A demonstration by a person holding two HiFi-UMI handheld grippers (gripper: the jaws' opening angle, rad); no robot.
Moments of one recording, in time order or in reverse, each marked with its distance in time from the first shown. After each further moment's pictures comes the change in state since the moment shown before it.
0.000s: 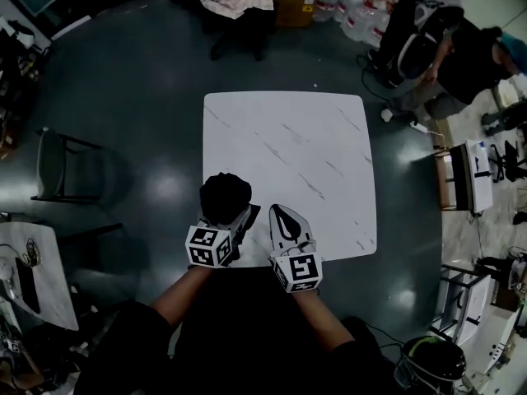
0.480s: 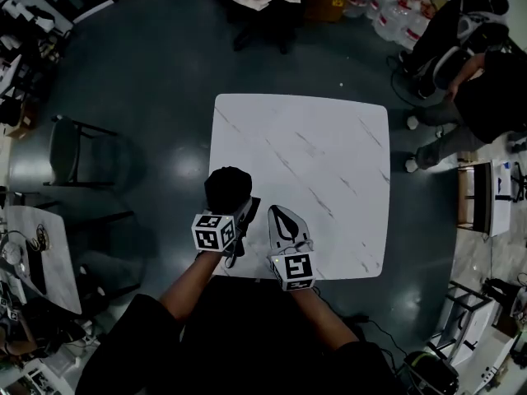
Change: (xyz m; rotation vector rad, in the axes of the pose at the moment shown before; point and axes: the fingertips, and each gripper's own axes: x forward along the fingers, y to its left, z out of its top) left arm 0.079 0.064 -0.019 -0.124 0.128 0.170; right arm 0.067 -0.036 -0.024 0.022 0.059 0.101
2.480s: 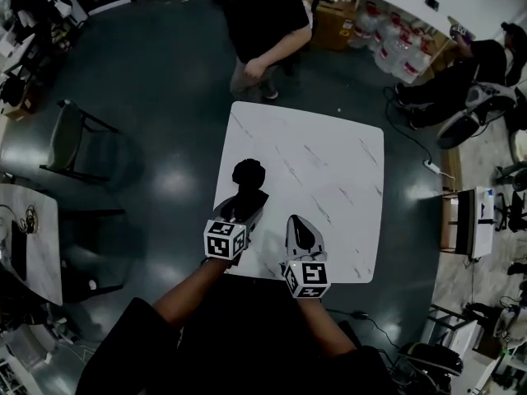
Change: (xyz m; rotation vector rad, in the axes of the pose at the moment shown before) left arm -0.055 -0.030 -0.006 0.016 -0.073 -0.061; right arm -0.053 0.015 0.012 0.018 0.011 -0.102
